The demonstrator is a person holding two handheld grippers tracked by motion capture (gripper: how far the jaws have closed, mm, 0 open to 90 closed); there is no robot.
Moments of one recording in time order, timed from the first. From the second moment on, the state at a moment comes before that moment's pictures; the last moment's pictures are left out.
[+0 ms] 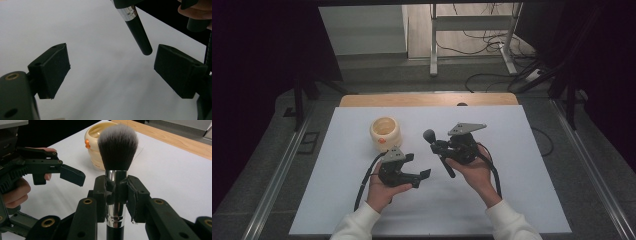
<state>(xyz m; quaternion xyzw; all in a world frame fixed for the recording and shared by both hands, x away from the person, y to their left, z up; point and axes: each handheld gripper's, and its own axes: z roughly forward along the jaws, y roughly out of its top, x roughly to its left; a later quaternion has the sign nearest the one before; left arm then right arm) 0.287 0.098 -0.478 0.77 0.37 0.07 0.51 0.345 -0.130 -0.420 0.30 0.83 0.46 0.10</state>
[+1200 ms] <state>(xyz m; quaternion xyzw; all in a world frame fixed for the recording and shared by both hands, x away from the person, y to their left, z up) 0.302 0.083 -0.489 0.76 0.39 0.04 0.52 0.339 -0.118 -0.428 0.28 0.83 0.47 0.10</state>
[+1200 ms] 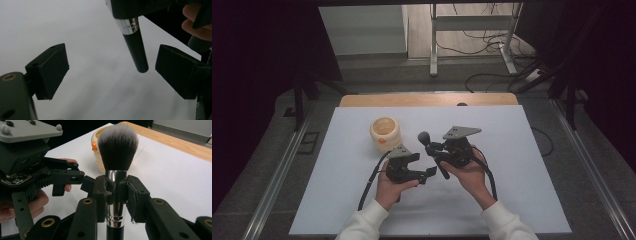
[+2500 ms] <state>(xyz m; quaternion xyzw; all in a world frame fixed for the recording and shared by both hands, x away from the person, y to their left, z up) 0.309 0.085 -0.491 0.74 0.39 0.00 0.54 0.331 -0.113 -0.428 0.26 0.82 0.50 0.10</state>
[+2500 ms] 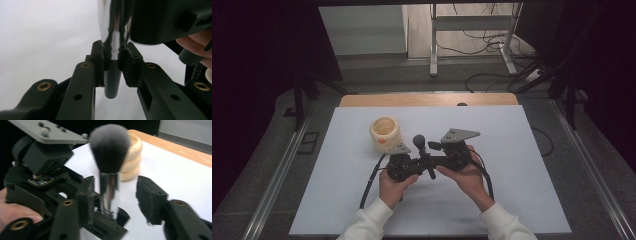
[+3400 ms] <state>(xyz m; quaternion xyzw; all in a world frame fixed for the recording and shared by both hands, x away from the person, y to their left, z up) 0.309 0.110 -0.481 0.73 0.41 0.03 0.55 0.336 -0.172 -0.426 0.31 0.81 0.49 0.13</state>
